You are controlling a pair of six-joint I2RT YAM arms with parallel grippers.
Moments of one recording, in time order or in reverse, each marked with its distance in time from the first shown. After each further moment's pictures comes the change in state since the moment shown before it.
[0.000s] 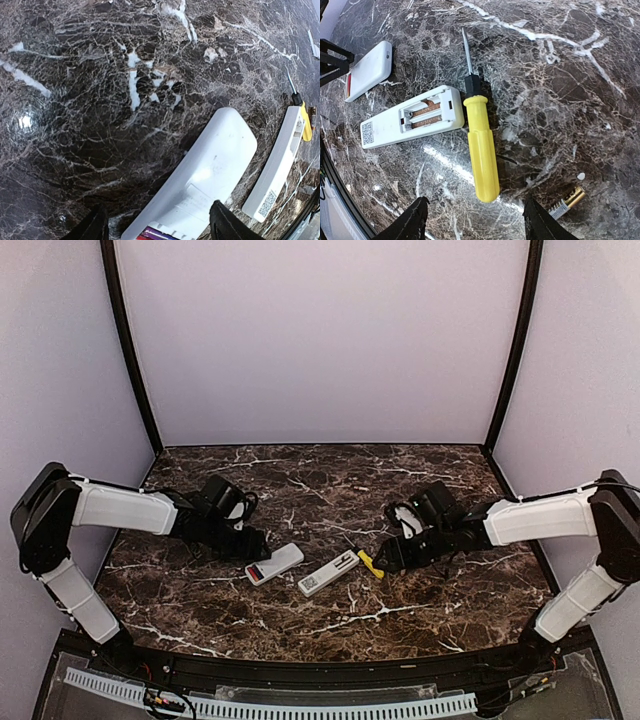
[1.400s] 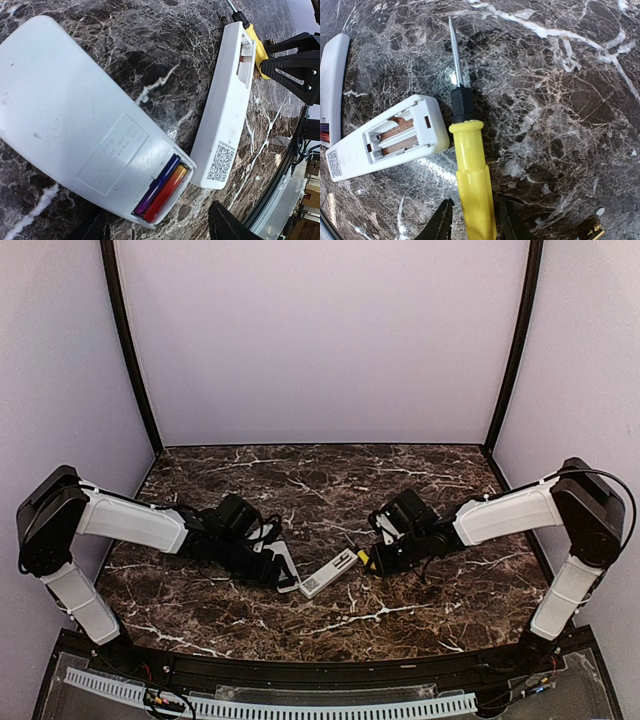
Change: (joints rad) left arm -0.147 0.018 -0.061 0.105 0.196 -0.035; right arm 0.089 0.199 0.114 0.006 0.143 0.041
